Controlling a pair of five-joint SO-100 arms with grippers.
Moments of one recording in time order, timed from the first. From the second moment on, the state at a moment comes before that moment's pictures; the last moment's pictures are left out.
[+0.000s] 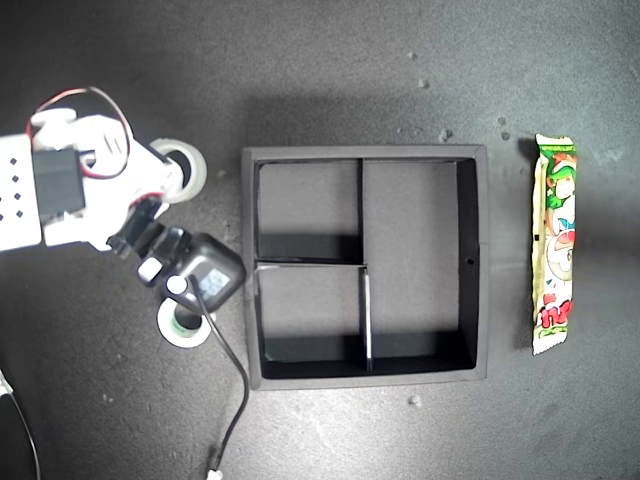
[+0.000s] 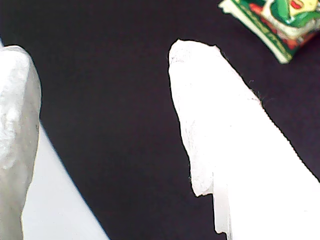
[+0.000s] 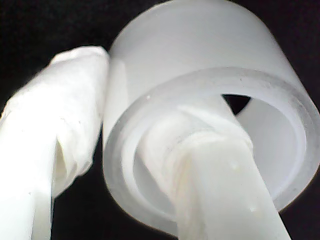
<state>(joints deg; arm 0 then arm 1) -9.1 94.2 117.2 52.5 -49.7 7.4 149.8 124.9 68.8 36.5</state>
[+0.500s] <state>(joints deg) -9.2 96.9 117.2 53.5 -49.3 -2.4 110.0 108.3 77.3 36.5</state>
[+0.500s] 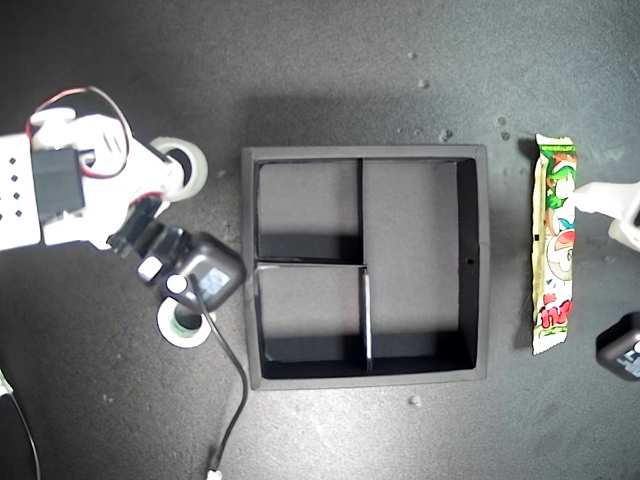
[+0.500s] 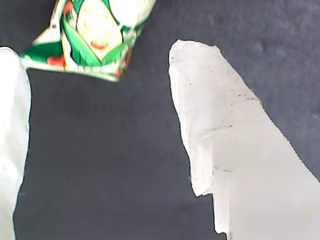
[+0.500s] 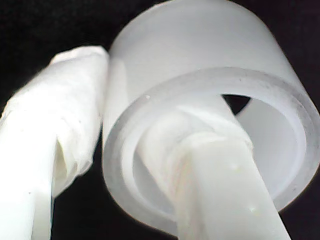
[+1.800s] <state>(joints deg) -7.1 67.6 56.6 89.5 -43.2 -5.5 100.5 128.1 44.8 36.5</state>
